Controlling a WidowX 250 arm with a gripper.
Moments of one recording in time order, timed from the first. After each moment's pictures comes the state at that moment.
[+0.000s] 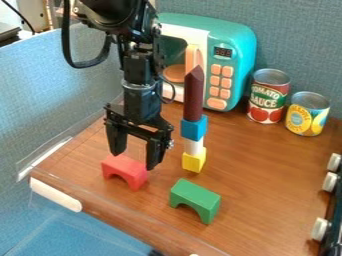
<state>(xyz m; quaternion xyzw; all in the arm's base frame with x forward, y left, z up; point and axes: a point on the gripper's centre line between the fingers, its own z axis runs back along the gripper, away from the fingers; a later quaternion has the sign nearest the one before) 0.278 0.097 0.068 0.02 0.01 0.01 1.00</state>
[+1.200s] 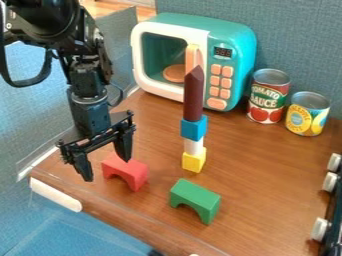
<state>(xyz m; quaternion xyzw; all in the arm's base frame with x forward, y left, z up) 0.243 0.133 0.062 -0.01 -0.05 0.59 0.81</state>
